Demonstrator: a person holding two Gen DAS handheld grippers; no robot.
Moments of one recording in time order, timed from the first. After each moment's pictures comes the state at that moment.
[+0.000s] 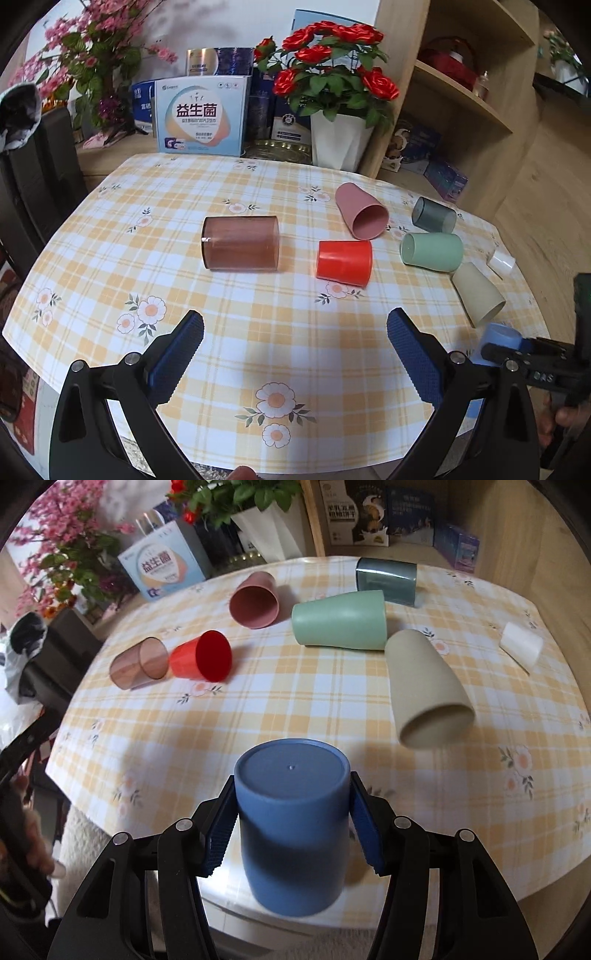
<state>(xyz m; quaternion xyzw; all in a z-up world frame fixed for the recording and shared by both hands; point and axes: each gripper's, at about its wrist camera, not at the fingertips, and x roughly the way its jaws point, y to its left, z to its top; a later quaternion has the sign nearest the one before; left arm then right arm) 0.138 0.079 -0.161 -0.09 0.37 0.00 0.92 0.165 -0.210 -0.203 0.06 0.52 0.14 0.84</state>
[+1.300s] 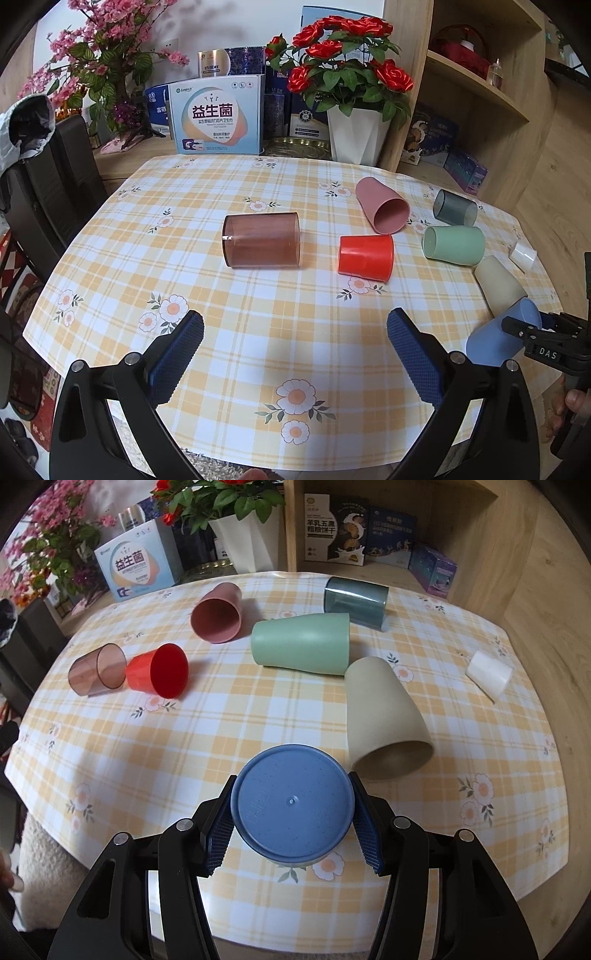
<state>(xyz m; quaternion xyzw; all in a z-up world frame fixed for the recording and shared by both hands) 0.138 0.079 -0.161 -0.06 0.38 0.04 0.92 0.193 -0.206 -0.206 -0.03 0.50 0.07 0.86</state>
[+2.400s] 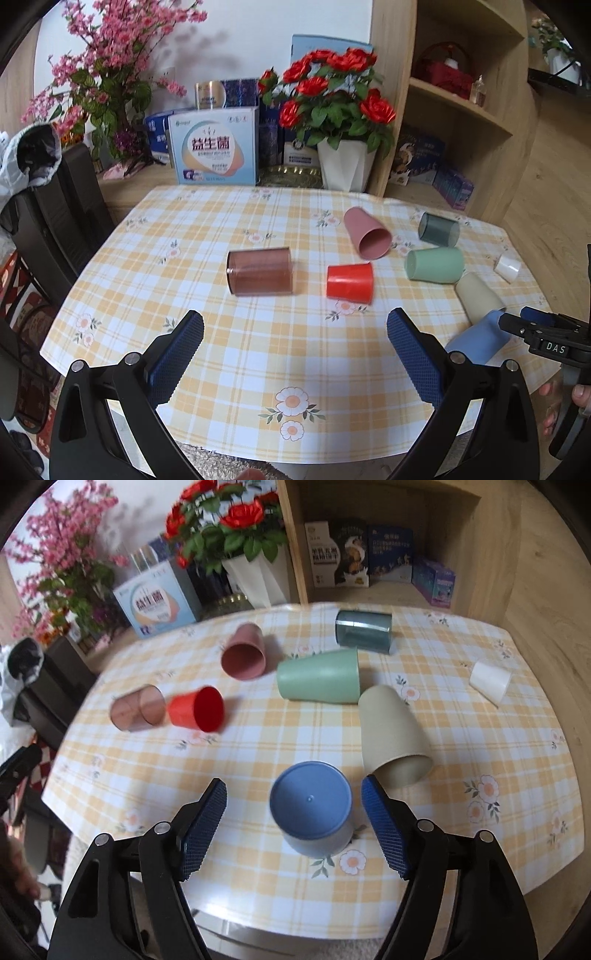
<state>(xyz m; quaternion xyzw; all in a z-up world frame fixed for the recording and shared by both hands) 0.115 0.069 -0.108 -0.04 0.34 0.03 0.94 0.167 -0.216 -0.151 0.05 0.46 0.10 0.88</state>
